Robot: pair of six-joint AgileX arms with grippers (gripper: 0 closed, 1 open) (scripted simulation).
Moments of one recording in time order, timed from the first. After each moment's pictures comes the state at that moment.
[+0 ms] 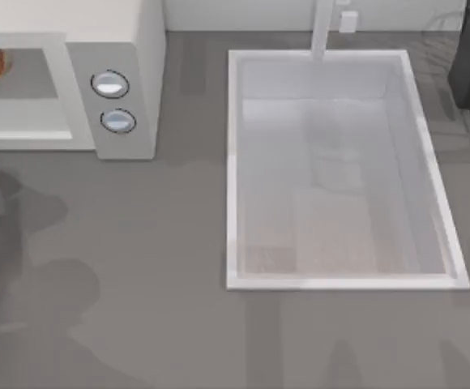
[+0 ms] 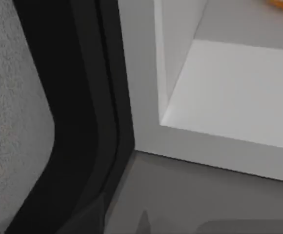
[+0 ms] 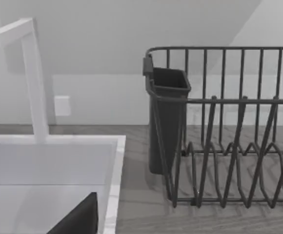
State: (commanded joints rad) left arm 0.24 2.00 0.59 1.03 -0.08 0.05; right arm 0.00 0.00 0.00 0.00 0.00 0.00
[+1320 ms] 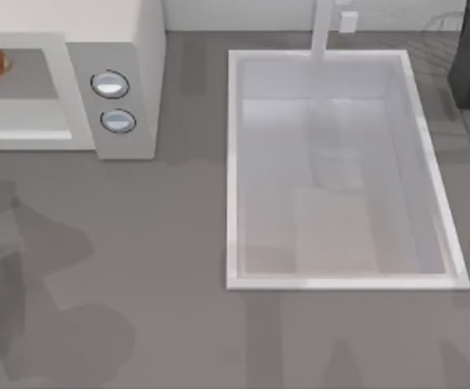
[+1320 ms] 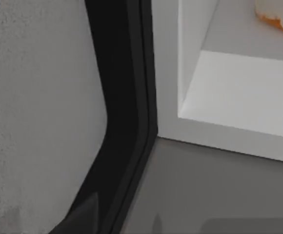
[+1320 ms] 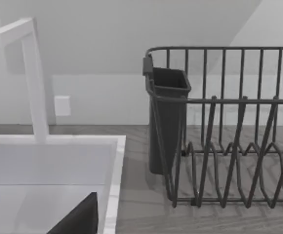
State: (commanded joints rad) left arm 0.25 1.66 0.45 0.82 -0.05 0.06; right arm 0.00 0.00 0.00 0.00 0.00 0.00
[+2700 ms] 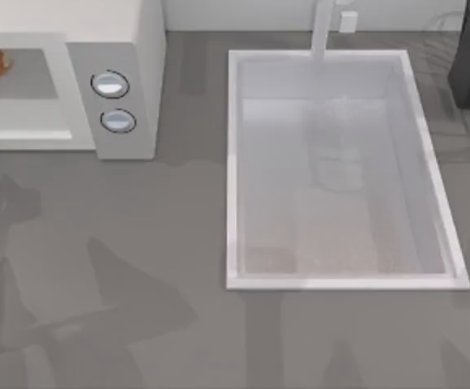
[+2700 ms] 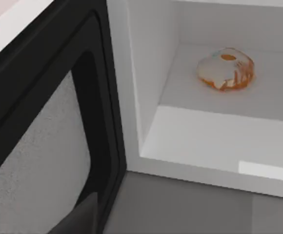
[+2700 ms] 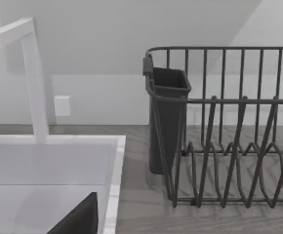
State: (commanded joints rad) left arm 0.20 1.09 0.38 0.38 -0.04 0.05; right arm 0.00 0.00 0.00 0.00 0.00 0.00
